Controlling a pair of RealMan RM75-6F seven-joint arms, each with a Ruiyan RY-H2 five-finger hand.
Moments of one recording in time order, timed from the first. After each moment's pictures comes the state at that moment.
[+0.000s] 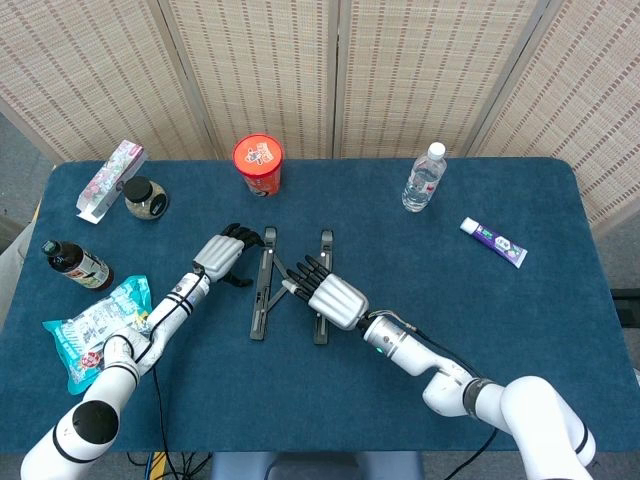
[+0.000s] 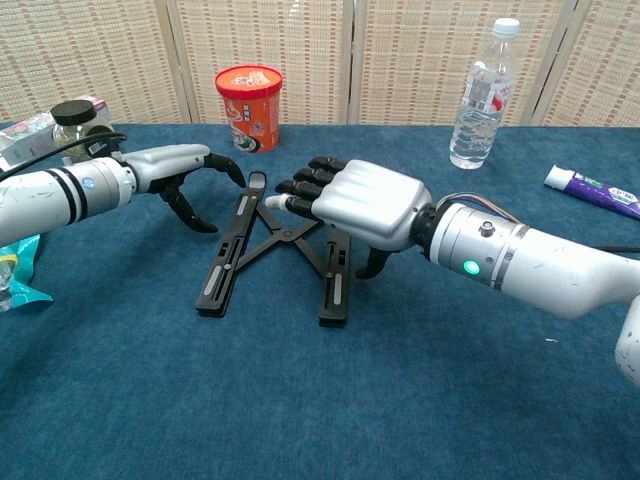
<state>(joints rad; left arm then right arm) -0.96 -1.98 0.02 -0.23 1.58 0.80 -0.84 0.91 -1.90 0.04 -0.82 -1.65 1.02 -0.29</state>
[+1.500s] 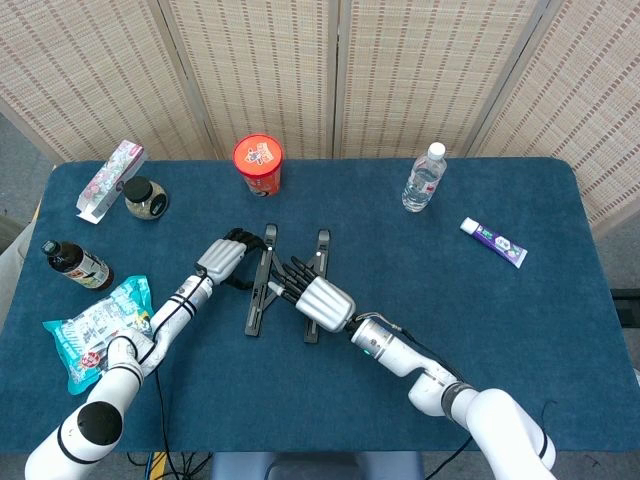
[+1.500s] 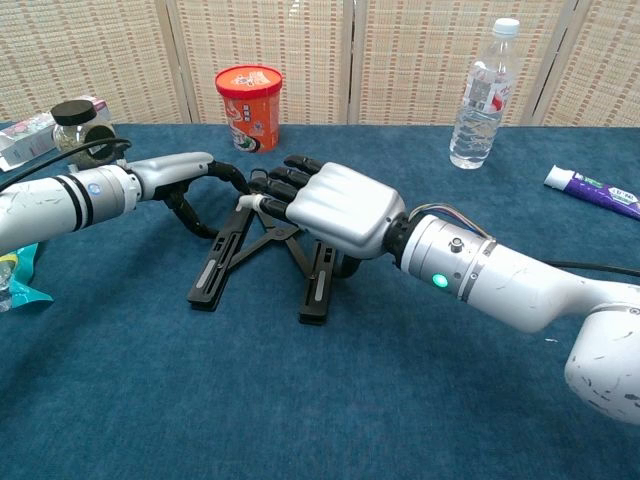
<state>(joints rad) -0.97 -2.00 0.04 -0.22 1.58 0.78 -0.90 0.94 -2.08 0.03 -0.55 -1.69 1.13 -0.19</state>
